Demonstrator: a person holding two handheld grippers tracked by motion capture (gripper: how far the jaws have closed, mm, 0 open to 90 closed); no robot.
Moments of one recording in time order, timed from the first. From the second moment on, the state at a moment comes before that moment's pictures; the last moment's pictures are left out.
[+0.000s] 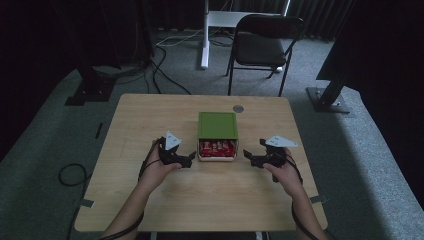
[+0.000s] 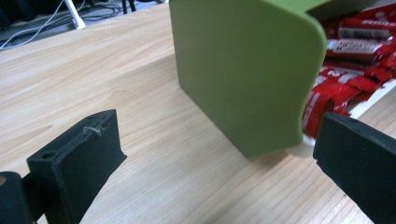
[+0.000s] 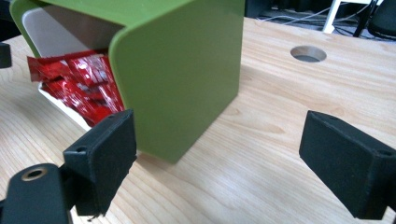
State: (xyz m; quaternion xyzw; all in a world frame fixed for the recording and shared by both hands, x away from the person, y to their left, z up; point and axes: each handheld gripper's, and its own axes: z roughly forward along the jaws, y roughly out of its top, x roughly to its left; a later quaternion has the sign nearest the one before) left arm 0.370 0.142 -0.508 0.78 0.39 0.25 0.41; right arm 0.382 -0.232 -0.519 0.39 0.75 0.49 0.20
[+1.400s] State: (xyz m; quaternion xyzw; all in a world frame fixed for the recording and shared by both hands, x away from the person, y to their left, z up) left arm 0.328 0.216 -0.542 0.75 0.51 0.25 0.35; right arm 0.347 -0.268 -0.565 0.42 0.78 0.43 0.19
